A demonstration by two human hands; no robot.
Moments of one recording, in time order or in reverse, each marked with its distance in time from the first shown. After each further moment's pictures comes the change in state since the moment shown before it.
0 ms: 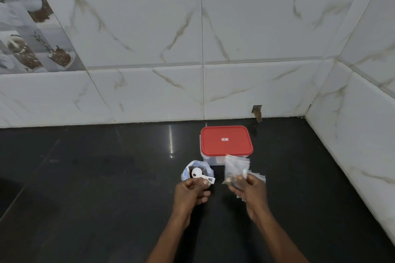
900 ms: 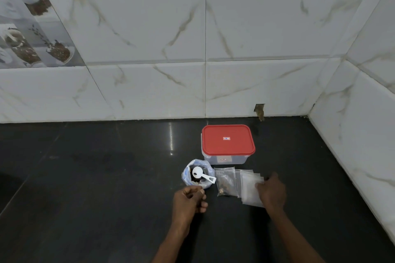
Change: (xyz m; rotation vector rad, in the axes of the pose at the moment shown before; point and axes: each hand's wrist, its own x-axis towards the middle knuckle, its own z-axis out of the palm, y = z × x) left_hand -0.004 -0.021 -0.008 0.074 0.091 -0.004; right_hand 0.054 0.011 -0.051 -0.996 0.427 -0.040
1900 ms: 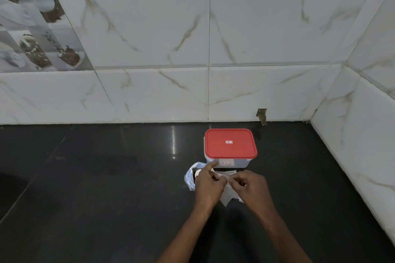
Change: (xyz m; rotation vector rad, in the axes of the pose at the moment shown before) left_hand -0.012 0.064 0.055 0.360 -0.005 0.256; right_hand -0.079 -0.066 -0.044 0.187 -0.251 -0.656
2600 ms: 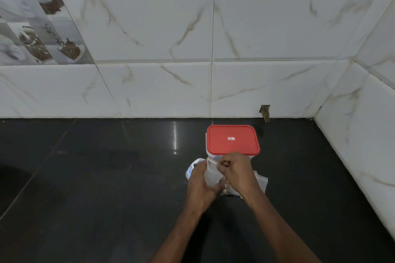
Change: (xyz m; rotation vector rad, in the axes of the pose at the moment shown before) left_hand -0.002 -0.029 -0.020 0.131 0.021 0.190; right_hand 0.037 -0.039 0.017 0.009 -0.075 -0.027
